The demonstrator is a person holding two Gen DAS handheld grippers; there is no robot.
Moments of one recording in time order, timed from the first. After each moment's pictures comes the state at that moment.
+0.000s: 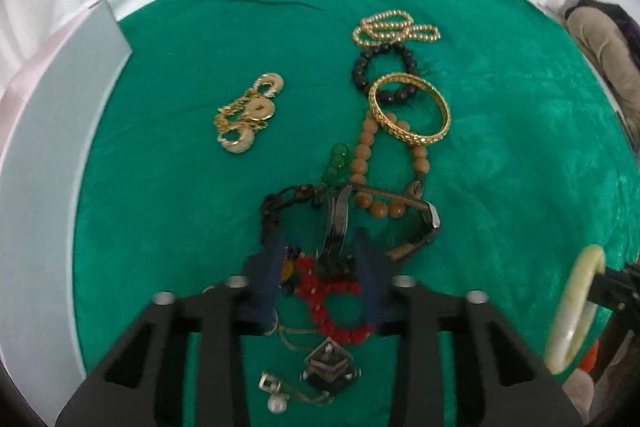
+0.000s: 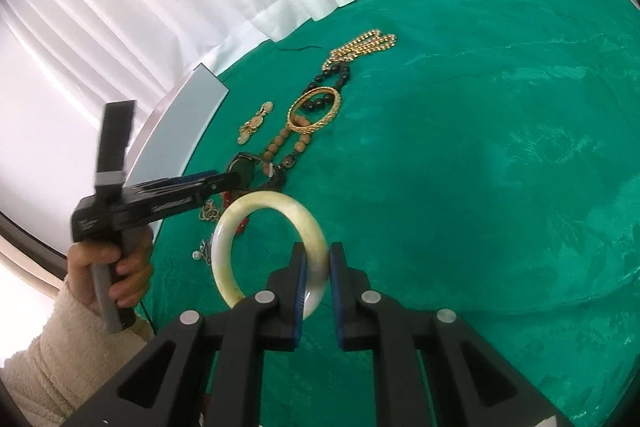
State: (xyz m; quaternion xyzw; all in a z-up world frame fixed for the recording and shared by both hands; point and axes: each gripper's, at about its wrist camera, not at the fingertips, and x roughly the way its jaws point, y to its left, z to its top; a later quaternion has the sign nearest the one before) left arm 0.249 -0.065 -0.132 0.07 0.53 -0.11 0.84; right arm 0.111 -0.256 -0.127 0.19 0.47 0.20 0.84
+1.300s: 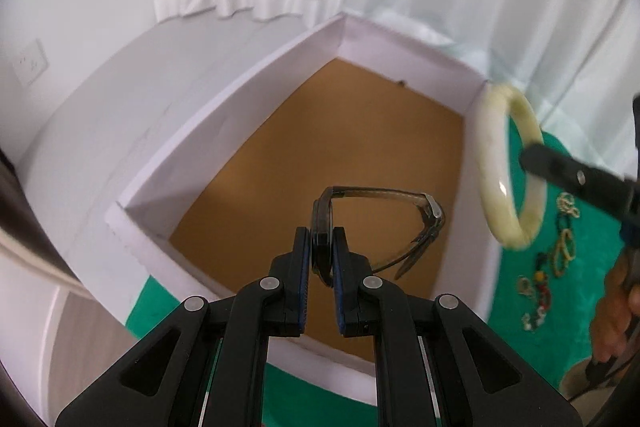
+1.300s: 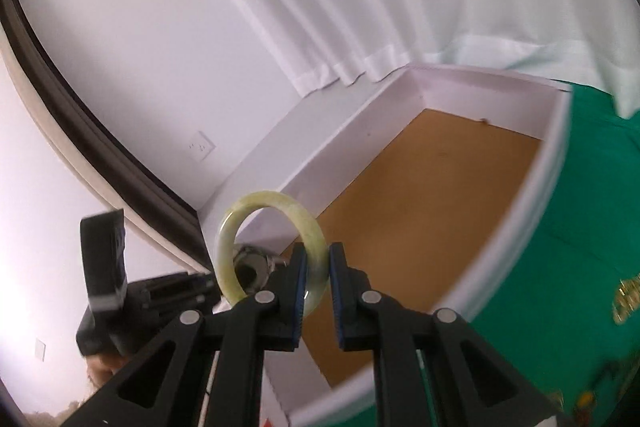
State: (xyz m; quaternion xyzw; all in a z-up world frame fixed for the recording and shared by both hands) left arm 0.136 0.329 -0.033 -0.14 0.46 0.14 0.87; right arm 0.197 0.188 -0.011 0.06 0.43 0.48 0.76
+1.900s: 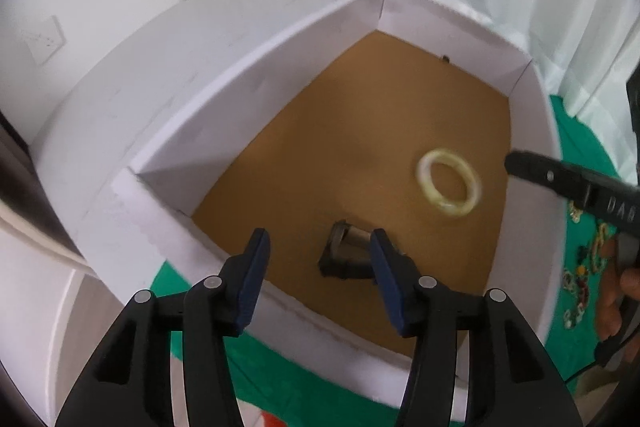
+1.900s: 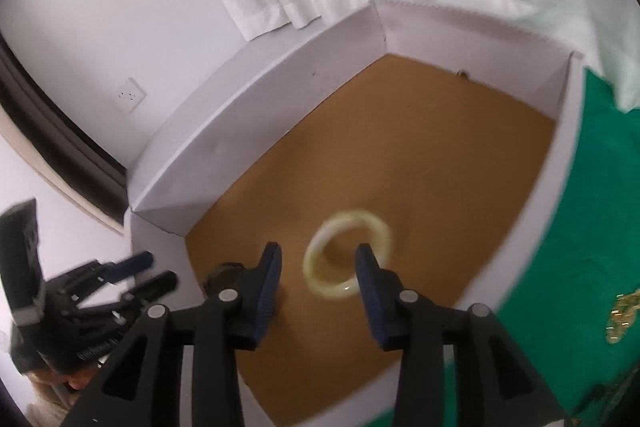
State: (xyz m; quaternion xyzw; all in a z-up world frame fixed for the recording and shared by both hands) left arm 0.122 0.345 -0.062 -0.13 0.47 0.18 0.85; right arm 0.220 0.228 -0.083 -0.04 0.48 0.41 0.77
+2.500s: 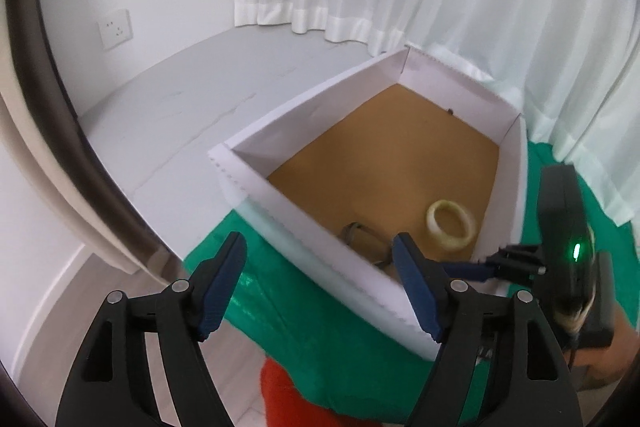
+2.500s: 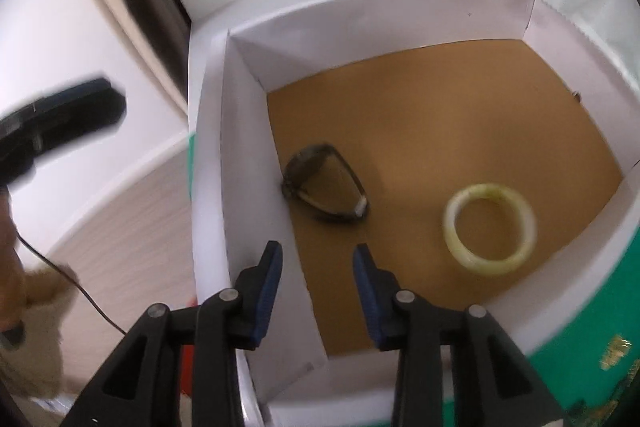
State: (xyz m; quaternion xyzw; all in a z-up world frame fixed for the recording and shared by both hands) left arm 0.020 0.331 -0.009 -0.17 0.39 0.23 0.88; right arm 0.101 0.261 -0.104 -0.26 0.48 0.51 0.67
